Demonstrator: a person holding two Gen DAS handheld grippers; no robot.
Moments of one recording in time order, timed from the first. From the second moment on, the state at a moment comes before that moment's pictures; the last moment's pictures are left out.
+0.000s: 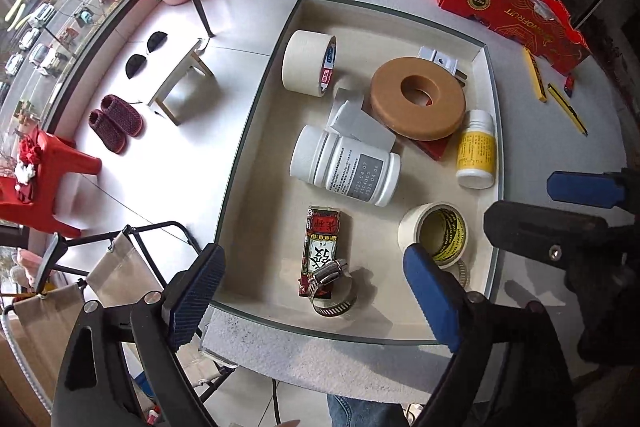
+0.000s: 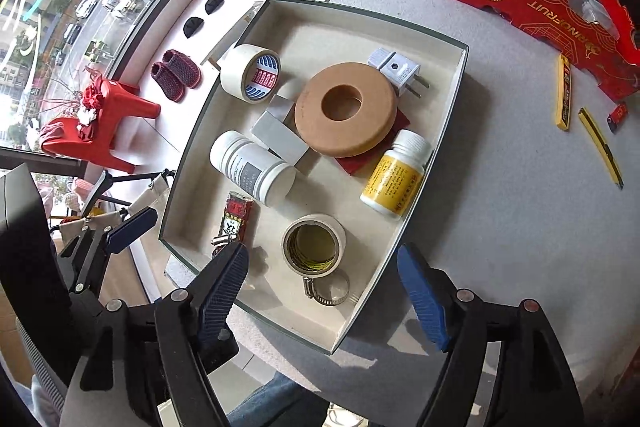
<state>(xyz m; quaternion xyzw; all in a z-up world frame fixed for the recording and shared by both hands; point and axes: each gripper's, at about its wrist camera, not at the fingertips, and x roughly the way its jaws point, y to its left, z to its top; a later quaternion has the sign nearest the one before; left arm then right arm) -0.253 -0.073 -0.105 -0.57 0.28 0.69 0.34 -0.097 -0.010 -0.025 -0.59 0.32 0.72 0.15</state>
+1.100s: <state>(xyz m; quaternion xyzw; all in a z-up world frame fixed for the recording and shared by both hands) -0.256 -0.078 -0.088 -0.59 0.29 0.69 0.30 -0.075 -0.005 0.009 -0.57 0.29 0.74 0.20</state>
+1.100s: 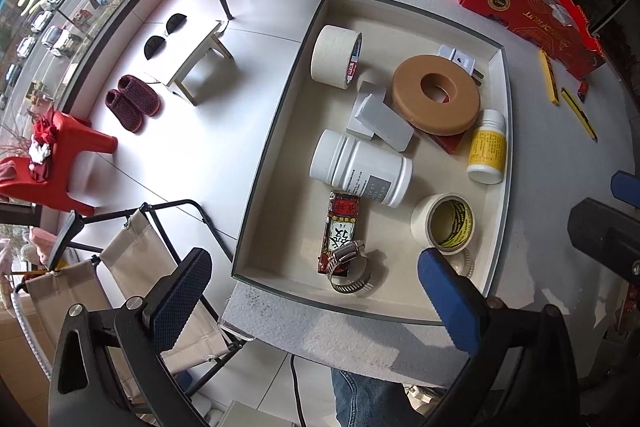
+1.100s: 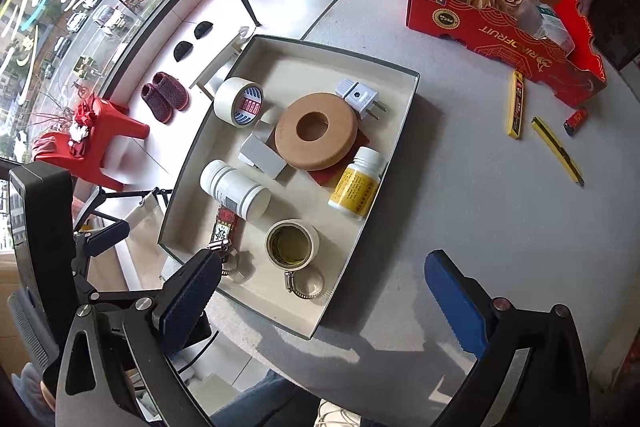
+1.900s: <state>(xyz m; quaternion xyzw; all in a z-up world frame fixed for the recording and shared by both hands) -0.257 -0.080 -0.084 -0.60 0.28 0.69 0.30 -0.082 -0.009 0.011 -0.58 0.28 0.74 0.19</state>
